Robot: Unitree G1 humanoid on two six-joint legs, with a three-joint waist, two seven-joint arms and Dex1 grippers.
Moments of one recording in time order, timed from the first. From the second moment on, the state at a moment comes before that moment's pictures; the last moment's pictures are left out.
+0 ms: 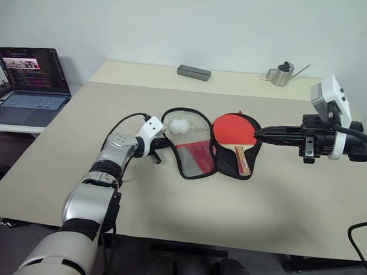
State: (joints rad) left arm -1.05 0.37 -0.06 1.27 0.11 -0.18 -0.90; right arm -0.69 -1.01 -0.18 -0.46 0.89 1.10 0.89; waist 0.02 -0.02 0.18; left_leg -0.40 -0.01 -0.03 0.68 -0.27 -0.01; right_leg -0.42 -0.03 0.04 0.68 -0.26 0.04
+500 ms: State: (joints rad) left arm -1.07 0.33 0.00 1.29 0.08 -0.18 -0.93; right arm -0.68 -1.02 -0.19 -0.48 0.94 1.12 0.85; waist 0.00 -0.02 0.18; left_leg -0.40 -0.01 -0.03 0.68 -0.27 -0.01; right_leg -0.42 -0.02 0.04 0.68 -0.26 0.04
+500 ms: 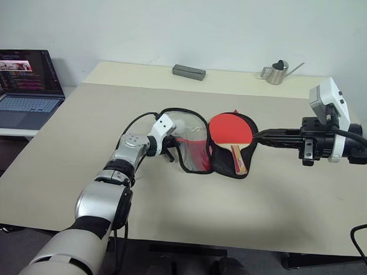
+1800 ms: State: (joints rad) left arm -1.29 0.03 -0.02 1.34 0.11 -0.20 -0.96; right arm -0.55 -1.07 -0.33 -0.57 1.12 1.19 0.65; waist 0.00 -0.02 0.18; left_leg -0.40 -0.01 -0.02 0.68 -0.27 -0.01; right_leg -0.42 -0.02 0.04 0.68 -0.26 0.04
